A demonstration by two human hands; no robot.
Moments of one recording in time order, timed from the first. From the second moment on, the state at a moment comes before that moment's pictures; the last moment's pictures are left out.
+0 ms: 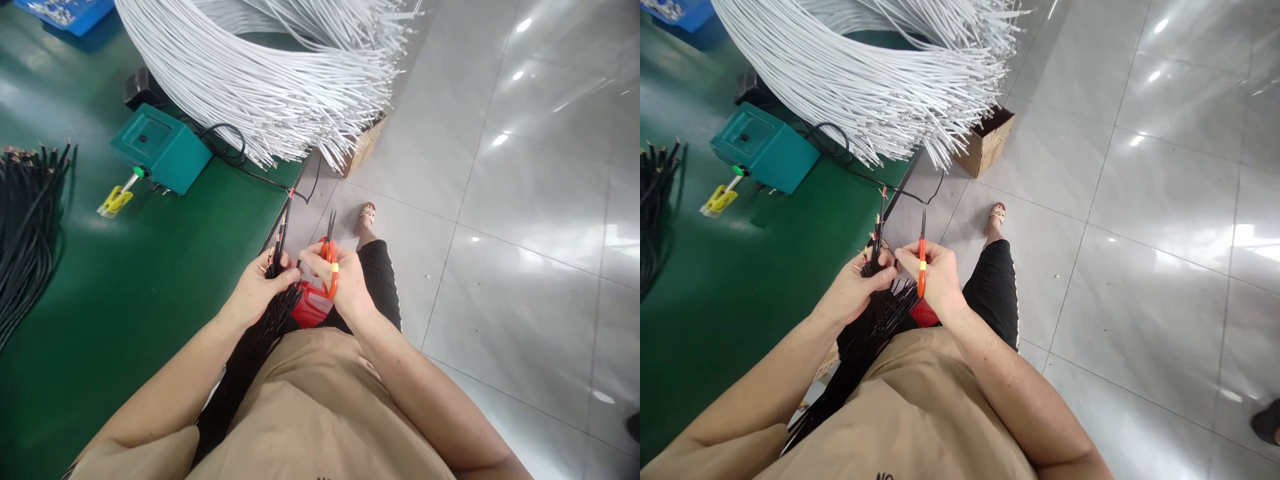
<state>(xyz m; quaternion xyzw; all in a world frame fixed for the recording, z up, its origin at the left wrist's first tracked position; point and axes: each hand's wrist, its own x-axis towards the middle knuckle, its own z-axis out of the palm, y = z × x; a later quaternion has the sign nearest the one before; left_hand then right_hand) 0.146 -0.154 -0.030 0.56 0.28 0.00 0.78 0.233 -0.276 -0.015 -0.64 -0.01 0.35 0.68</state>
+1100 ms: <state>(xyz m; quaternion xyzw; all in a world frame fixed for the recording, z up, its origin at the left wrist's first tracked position) 0.145 -0.153 -0.027 0.55 0.30 -0.02 0.78 0.227 -0.286 -0.033 -0.75 -0.16 0.26 0.59</state>
